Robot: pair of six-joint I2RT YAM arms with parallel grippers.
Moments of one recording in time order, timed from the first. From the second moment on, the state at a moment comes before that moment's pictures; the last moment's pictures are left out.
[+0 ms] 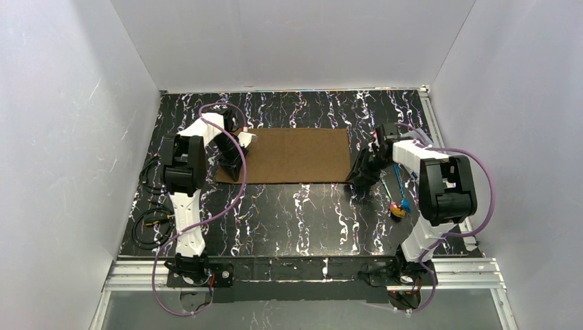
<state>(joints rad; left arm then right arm) -0.14 2.18 1.64 -1.18 0.28 0.43 0.13 1.74 1.05 -0.58 -0.44 0.51</state>
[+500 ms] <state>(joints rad) -0.14 2.18 1.64 -1.18 0.28 0.43 0.16 1.73 0.96 -0.43 -0.40 0.70</state>
